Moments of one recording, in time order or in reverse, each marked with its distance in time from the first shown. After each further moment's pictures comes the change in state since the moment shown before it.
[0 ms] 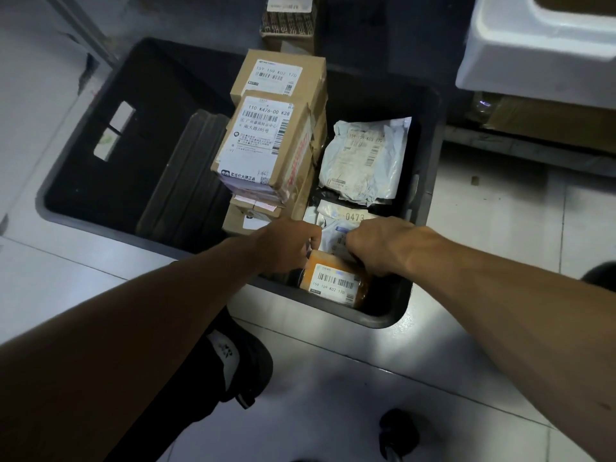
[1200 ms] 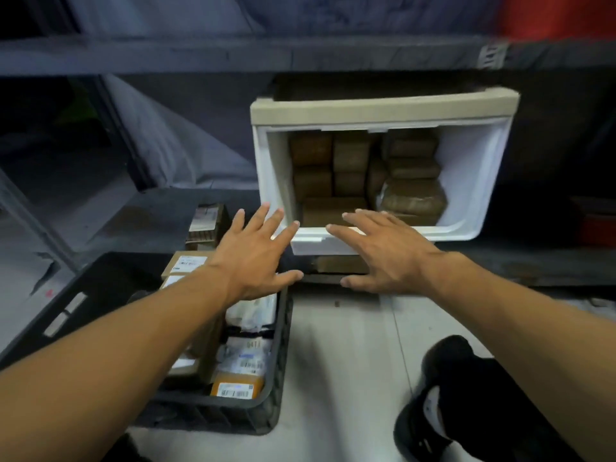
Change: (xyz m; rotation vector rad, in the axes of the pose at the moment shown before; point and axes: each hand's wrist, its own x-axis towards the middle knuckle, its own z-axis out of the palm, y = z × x) left_hand -0.092 0.259 -0.134 0.847 0.636 0.086; right_hand -0.313 0.121 -0.006 -0.022 0.793 0.295
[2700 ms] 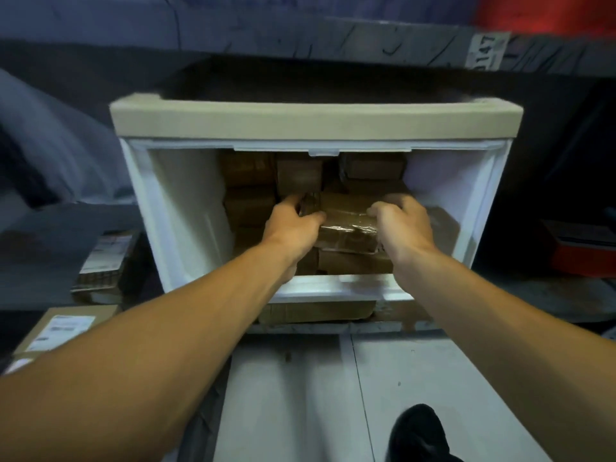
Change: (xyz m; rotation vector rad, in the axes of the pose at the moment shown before) left_hand 0.236 0.092 -0.017 -1.749 0.150 -0.453; right_hand 0.093 0.143 0.018 1.331 0.665 0.909
